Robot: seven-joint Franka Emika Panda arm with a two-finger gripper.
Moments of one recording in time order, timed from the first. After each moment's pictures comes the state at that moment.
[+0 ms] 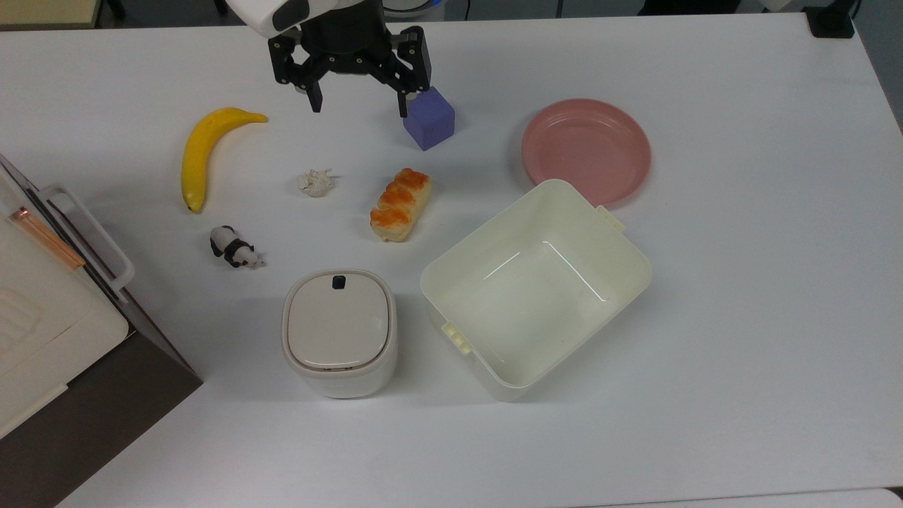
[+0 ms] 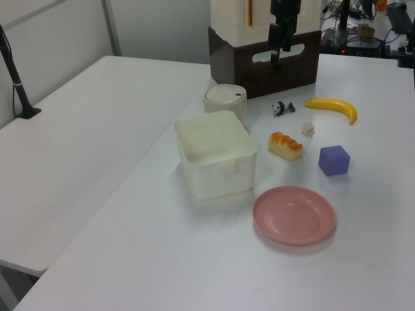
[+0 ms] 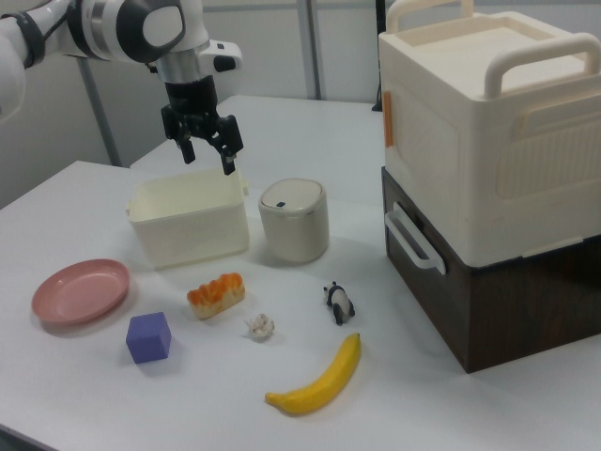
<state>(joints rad) -0.01 0.22 0.00 -1.40 0.02 1.67 0.06</state>
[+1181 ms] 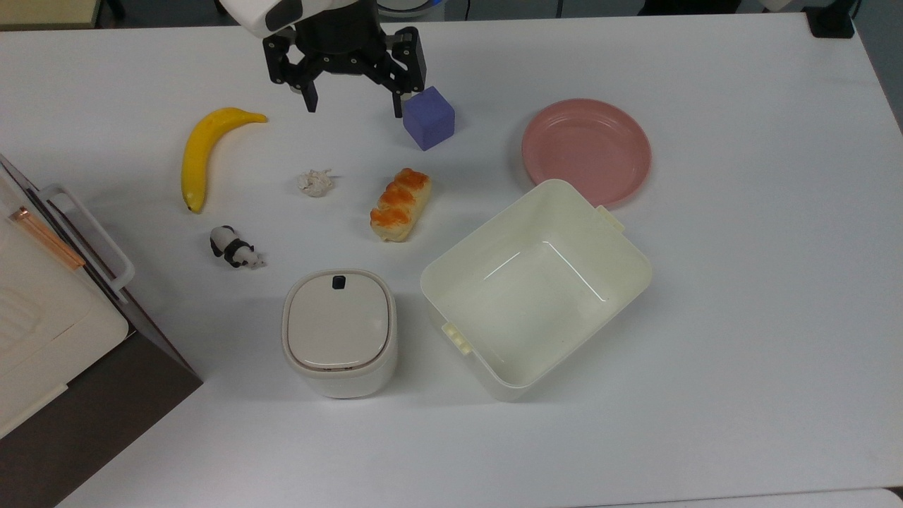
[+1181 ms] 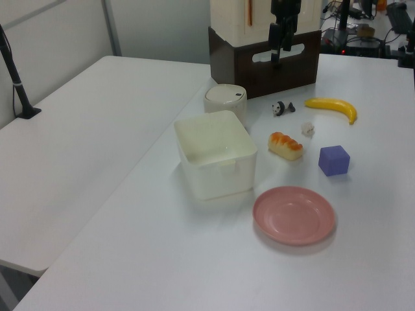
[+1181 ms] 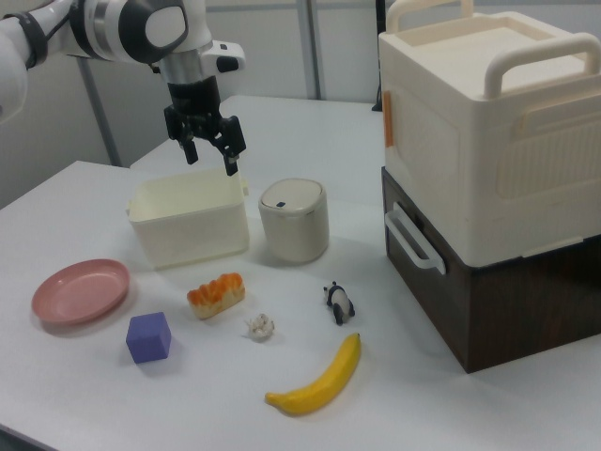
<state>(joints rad) -0.02 0.22 0.00 -1.40 0.02 1.67 0.06</state>
